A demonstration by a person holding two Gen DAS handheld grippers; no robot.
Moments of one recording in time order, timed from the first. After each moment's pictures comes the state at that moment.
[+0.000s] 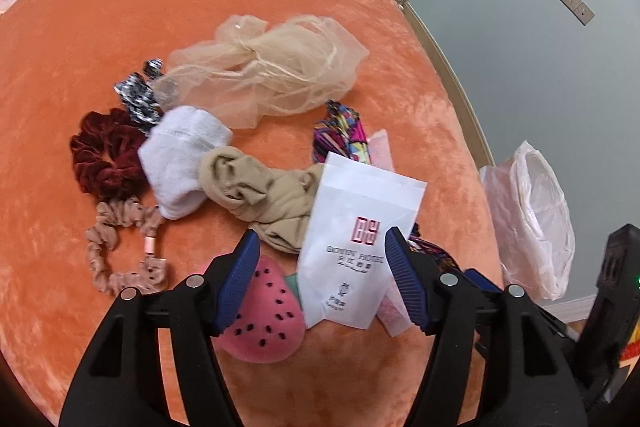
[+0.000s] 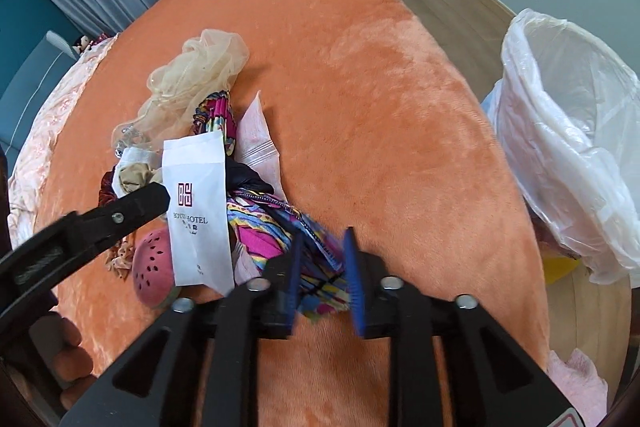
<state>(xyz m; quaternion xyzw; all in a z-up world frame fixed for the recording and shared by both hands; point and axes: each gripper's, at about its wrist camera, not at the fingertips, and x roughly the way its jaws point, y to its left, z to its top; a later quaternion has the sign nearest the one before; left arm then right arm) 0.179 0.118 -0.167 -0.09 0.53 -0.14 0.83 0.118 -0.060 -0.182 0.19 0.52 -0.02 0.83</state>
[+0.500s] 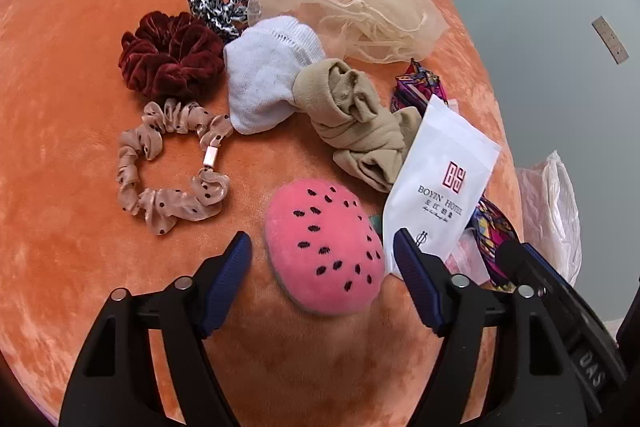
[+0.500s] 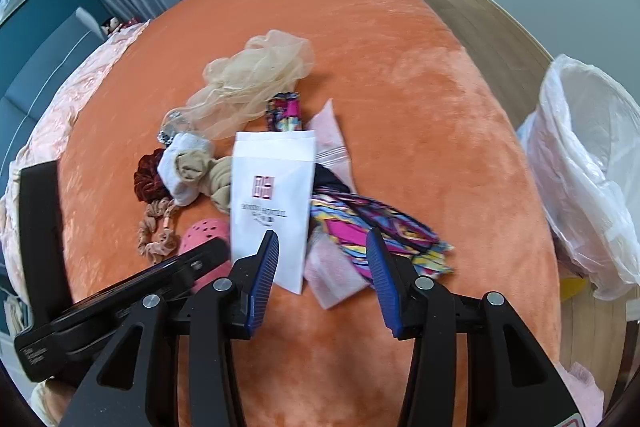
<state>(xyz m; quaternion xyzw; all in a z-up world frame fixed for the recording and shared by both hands) 0.161 0.162 -0.207 -0.15 0.57 -0.09 0.80 0.118 -0.020 -0.160 0.15 0.51 0.03 0.85</state>
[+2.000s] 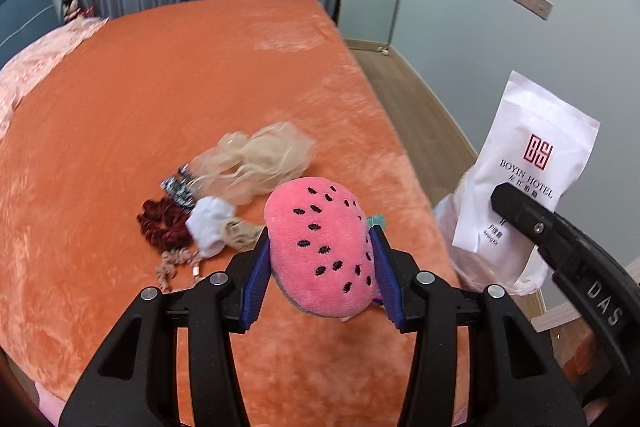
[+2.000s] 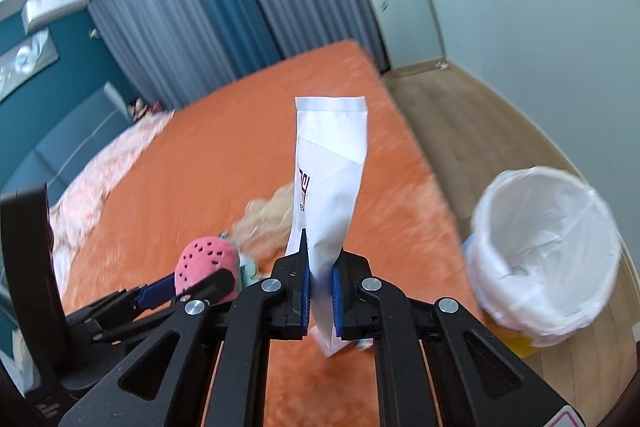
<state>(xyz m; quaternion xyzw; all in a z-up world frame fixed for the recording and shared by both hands) 0.114 0.076 -0.037 0.00 0.43 -0.14 0.89 0.070 -0.091 -0.017 0.20 0.34 0.01 0.92</state>
